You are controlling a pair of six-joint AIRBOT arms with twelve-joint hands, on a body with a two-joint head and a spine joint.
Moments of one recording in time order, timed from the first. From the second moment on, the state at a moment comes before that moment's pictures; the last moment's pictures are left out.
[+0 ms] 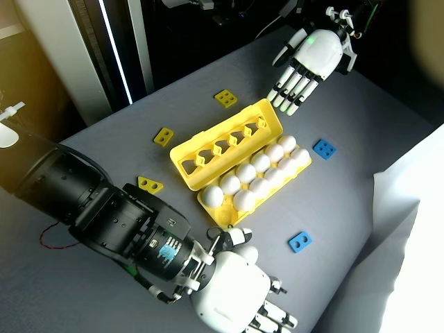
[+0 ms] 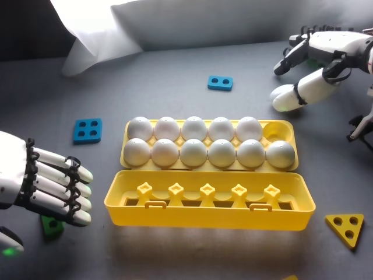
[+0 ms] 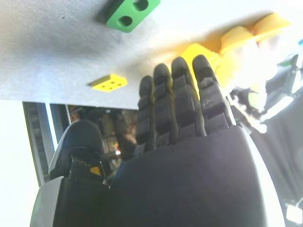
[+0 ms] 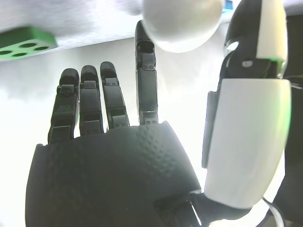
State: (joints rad) left arm 0.54 -0.93 1.16 1.42 -1.16 -0.10; right arm -0.30 -1.38 1.74 0.44 0.22 -0.93
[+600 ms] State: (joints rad) left arm 0.54 -0.93 1.16 1.42 -1.16 -0.10; right arm -0.30 -1.38 1.72 0.45 0.25 -0.92
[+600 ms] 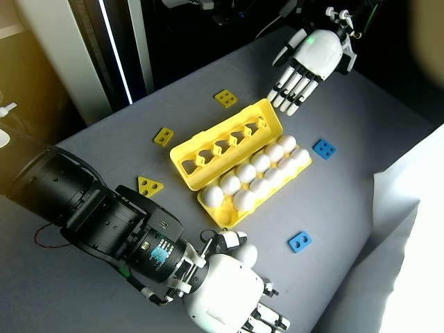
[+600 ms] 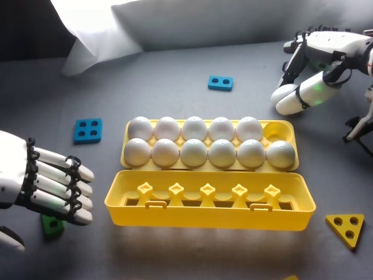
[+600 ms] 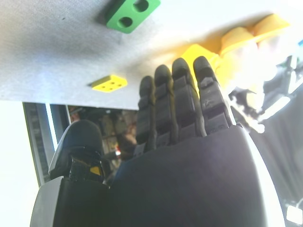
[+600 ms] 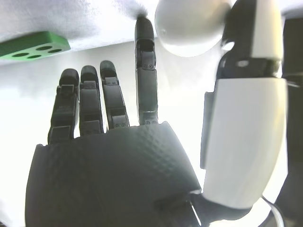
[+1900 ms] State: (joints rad) left arm 0.54 -0.93 1.16 1.43 -1.16 -0.10; right arm -0.21 -1.15 1.33 0.44 0.15 -0.94
